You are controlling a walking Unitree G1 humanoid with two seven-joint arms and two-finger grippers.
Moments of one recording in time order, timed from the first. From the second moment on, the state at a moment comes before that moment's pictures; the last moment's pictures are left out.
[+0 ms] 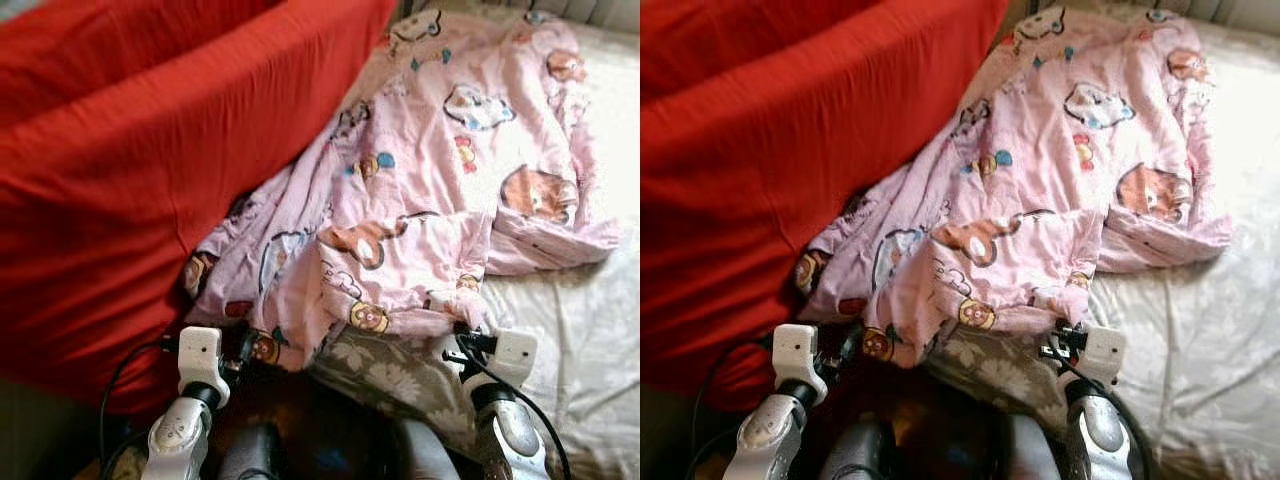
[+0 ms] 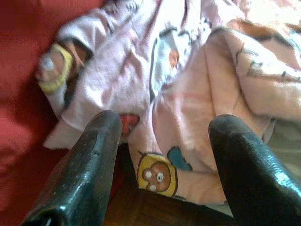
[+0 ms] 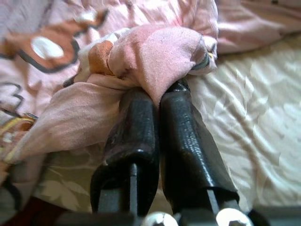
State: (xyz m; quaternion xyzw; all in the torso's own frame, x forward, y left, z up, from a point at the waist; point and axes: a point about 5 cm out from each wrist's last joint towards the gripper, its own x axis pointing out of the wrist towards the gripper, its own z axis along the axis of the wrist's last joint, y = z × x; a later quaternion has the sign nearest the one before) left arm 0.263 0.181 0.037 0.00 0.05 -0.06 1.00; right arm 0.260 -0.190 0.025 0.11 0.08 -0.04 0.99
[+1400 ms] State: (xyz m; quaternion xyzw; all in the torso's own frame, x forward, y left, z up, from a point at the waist) left arm 0.177 0.215 -0.076 -0.05 0.39 0.05 0.92; right arm 0.256 -0.187 0.030 0.10 0.08 -0.04 0.99
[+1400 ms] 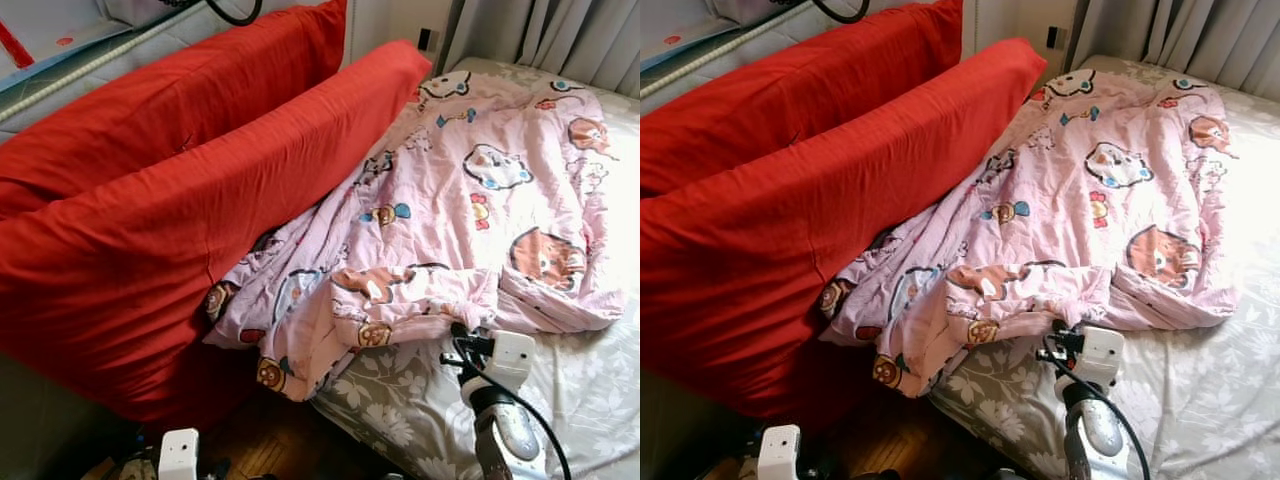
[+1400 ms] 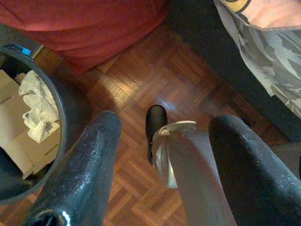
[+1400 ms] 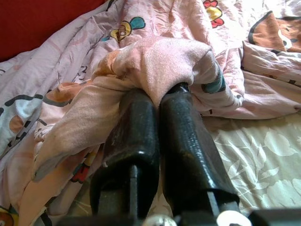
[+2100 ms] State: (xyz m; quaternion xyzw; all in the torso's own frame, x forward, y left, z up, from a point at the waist) left arm 0.173 0.215 -0.078 -0.06 0.39 0.04 0.92; right arm 0.253 -0.200 0.031 0.09 0.07 -0.09 0.99
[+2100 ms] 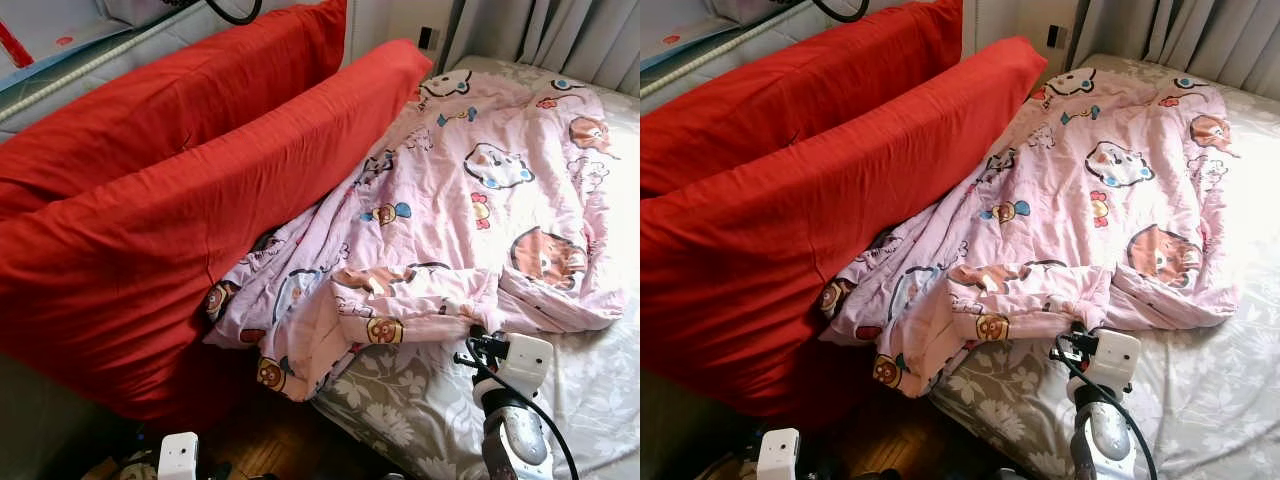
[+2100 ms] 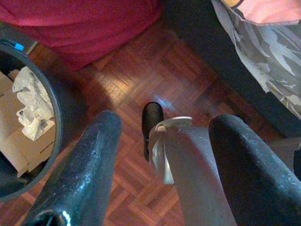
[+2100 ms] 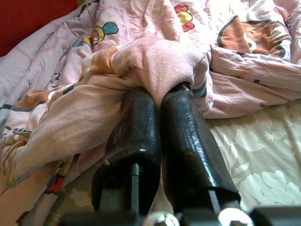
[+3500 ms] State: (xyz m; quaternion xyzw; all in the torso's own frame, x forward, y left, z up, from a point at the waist) left arm 0.169 0.217 -0.079 -0.06 0.39 0.04 0.92; right arm 0.254 -0.204 0.034 0.08 0.06 -0.10 0.99
